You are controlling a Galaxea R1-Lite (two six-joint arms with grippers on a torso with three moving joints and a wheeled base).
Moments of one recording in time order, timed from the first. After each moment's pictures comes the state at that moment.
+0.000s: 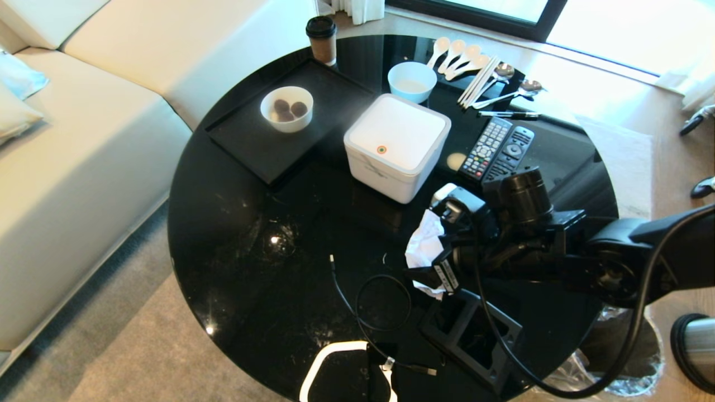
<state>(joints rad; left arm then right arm) 0.00 0.00 0.00 0.00 -0.03 0.13 0.58 1.84 -1.03 -0.27 0.12 -0.20</state>
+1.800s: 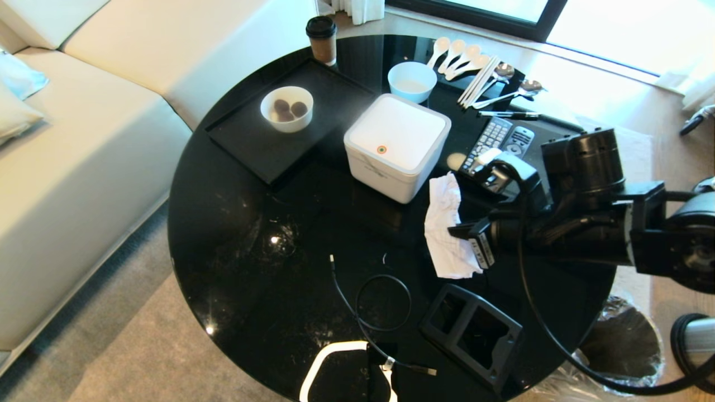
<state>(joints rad) 0.00 0.00 0.00 0.00 -0.03 0.13 0.52 1.66 -1.04 -0.17 0.11 -0.20</state>
